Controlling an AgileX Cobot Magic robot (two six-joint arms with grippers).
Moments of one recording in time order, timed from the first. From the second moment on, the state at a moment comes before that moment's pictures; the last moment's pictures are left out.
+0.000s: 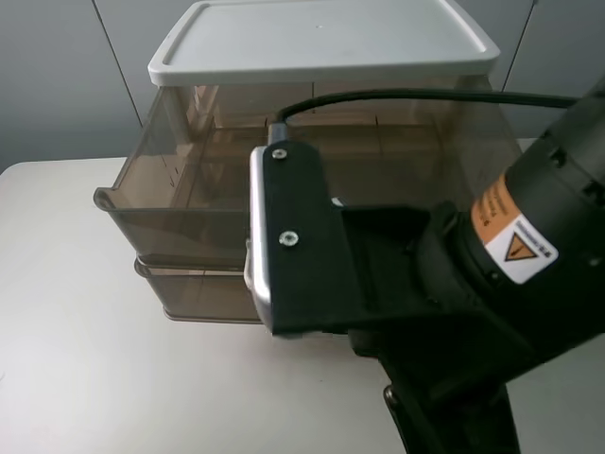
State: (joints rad) left arm -0.01 0.00 -0.51 -0.02 1.08 0.06; right arm 1.16 1.25 -0.88 0.22 0.94 -0.61
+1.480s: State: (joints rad) left arm -0.01 0.00 -0.51 -0.02 1.08 0.05; right arm 1.20 1.28 -0.86 -0.19 0.77 -0.35
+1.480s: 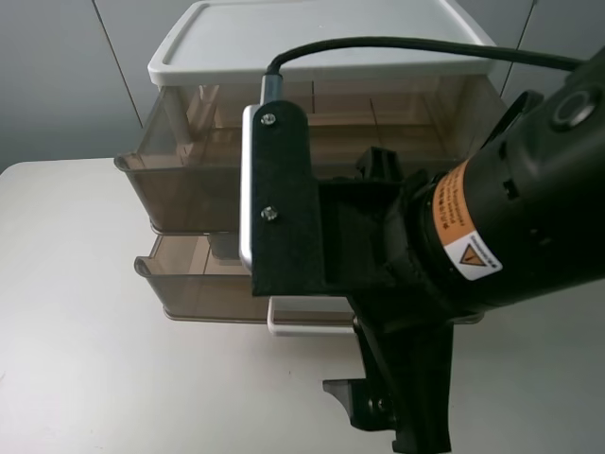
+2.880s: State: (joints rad) left arm -0.01 0.00 -0.51 -0.02 1.08 0.06; right arm 1.01 1.38 -0.86 -0.27 0.53 -0.40
